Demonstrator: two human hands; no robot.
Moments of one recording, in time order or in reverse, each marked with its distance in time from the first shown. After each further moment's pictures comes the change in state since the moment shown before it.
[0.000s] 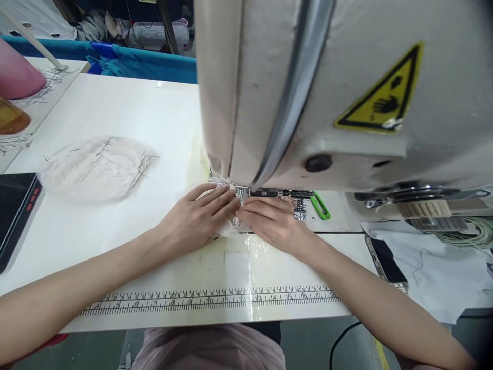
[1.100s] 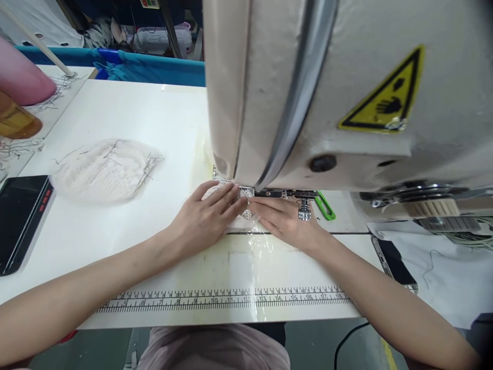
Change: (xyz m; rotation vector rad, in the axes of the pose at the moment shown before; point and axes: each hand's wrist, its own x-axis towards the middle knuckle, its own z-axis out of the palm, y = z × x) left_hand 0.006 0.007 0.000 0.052 -0.038 -0.065; right_hand 0.002 0.012 -0.010 0.047 -0.024 0.068
